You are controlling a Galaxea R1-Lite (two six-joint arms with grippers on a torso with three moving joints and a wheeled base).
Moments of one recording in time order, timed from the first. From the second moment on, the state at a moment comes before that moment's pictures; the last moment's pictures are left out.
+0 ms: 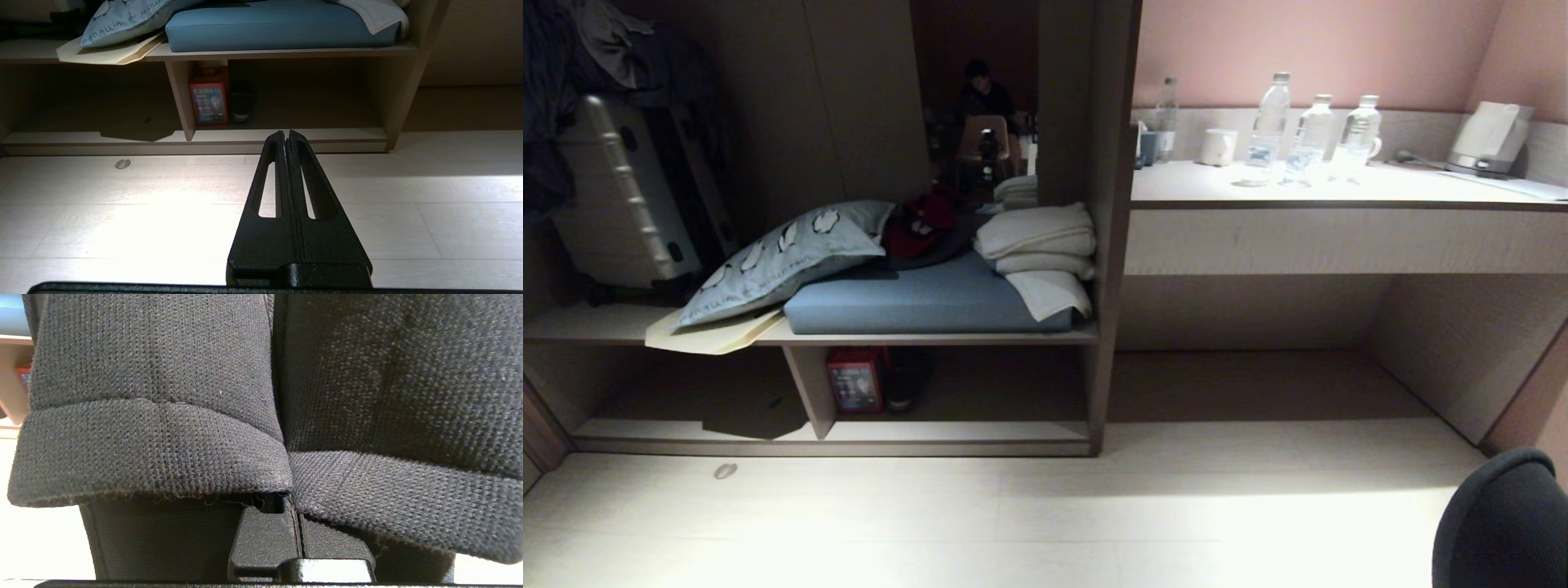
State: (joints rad) left arm 0.00 0.00 0.00 0.00 0.00 0.00; right arm 0.01 0.00 0.00 0.00 0.00 0.00
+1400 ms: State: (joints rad) left arm 0.00 0.00 0.00 0.00 0.00 0.00; right arm 0.01 0.00 0.00 0.00 0.00 0.00
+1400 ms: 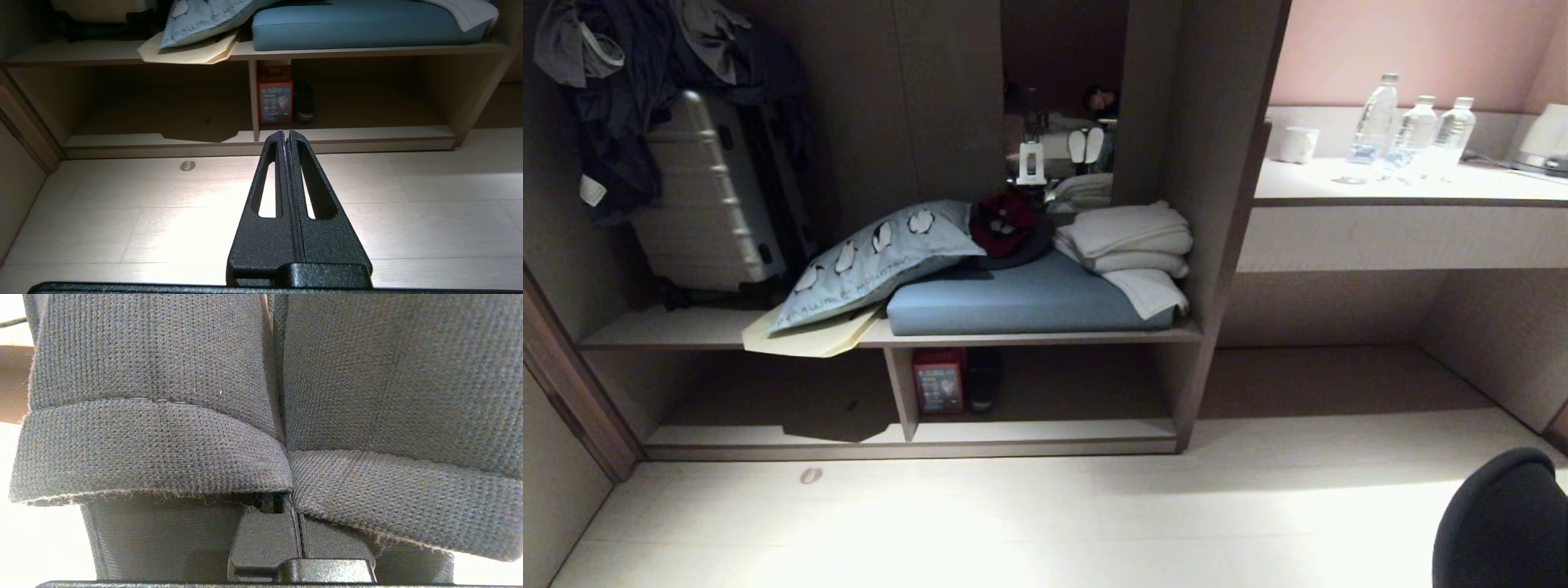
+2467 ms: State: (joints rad) left arm 0.00 0.00 0.00 0.00 0.00 0.00; right arm 0.01 0.00 0.00 0.00 0.00 0.00
